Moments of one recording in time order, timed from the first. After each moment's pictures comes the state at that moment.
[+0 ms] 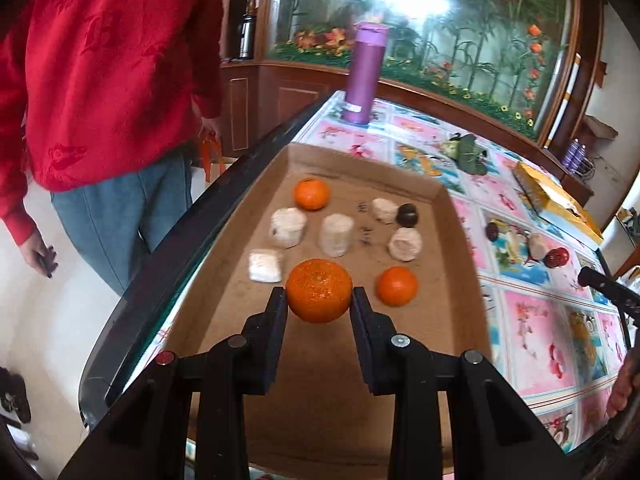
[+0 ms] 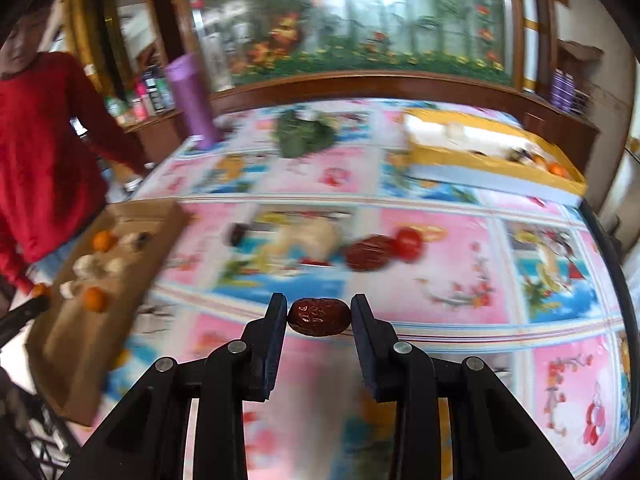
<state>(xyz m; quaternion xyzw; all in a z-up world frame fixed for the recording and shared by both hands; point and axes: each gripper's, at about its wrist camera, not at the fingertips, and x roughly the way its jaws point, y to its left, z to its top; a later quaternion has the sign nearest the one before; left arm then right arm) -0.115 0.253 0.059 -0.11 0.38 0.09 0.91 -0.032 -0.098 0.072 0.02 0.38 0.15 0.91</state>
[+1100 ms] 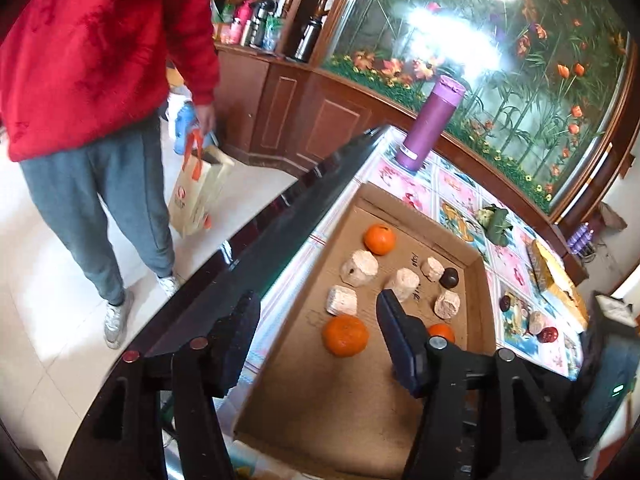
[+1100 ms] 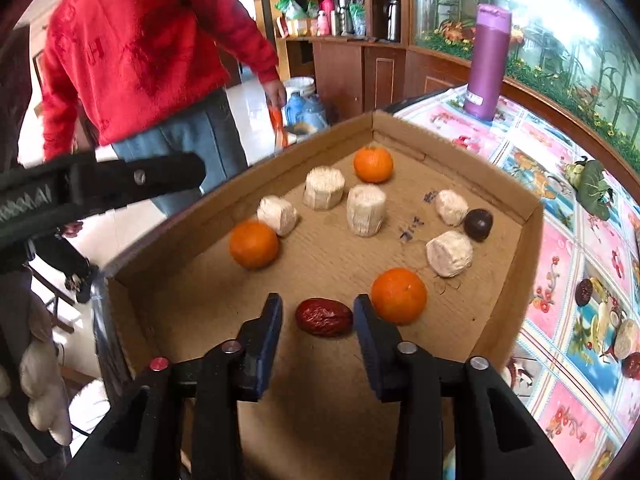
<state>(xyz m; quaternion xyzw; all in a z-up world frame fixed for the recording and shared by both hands) -0.132 0.326 0.071 -0.22 0.34 0.13 0.90 -0.071 0.173 0.040 -0.14 0.39 0.38 0.83</state>
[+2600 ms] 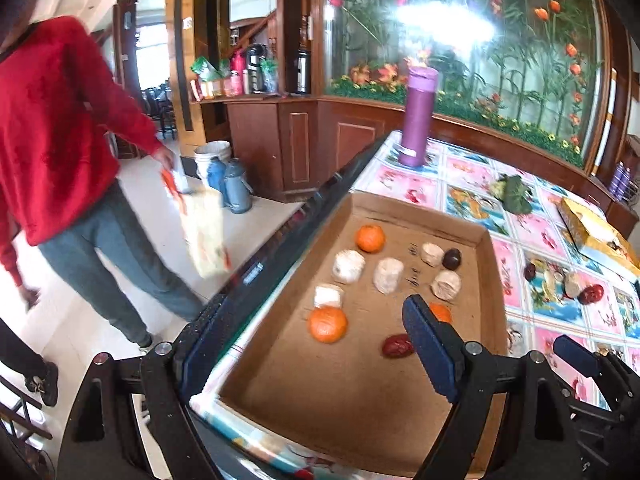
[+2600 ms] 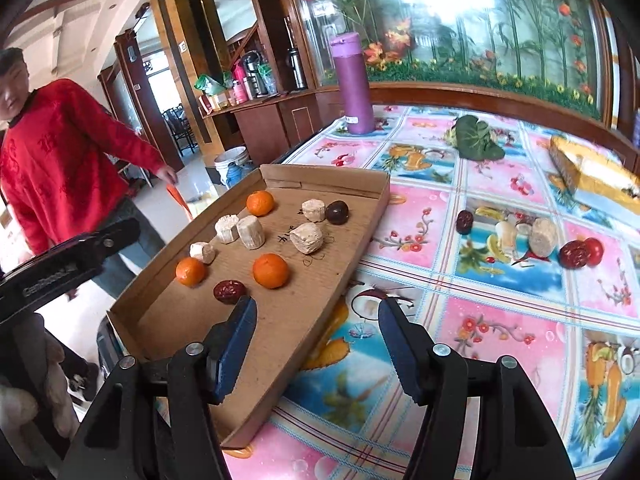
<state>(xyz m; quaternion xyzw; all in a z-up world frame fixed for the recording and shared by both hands) -0.137 0.245 0.099 -0.07 0.33 0.20 0.92 -0.099 0.053 0.060 0.00 0.35 0.28 0.90</state>
